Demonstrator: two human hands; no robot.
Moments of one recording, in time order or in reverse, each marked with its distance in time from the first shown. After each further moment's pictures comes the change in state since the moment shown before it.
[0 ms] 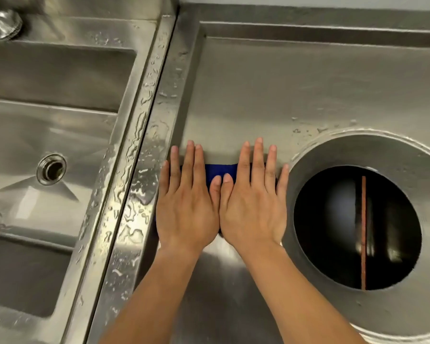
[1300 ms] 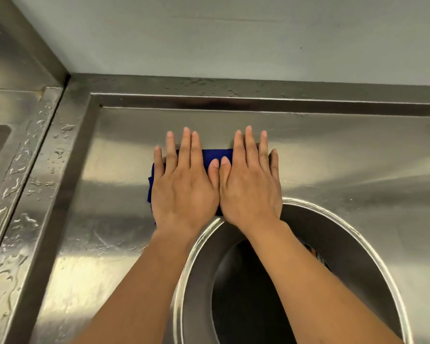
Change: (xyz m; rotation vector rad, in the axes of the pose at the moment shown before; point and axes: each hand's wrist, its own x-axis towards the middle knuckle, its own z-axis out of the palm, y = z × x) left_hand 0.168 0.158 0.021 -0.057 -0.019 0.114; right_hand 0.167 0.141 -0.046 0.057 -0.007 0.073
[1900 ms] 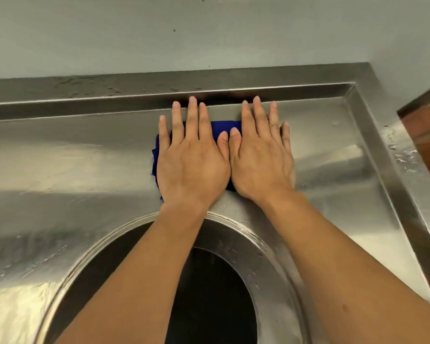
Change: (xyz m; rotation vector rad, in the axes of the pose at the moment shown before) left_hand 0.052 0.184 0.043 -0.009 0.043 0.175; right_hand 0.046 0.180 -0.061 -0.024 0.070 0.115
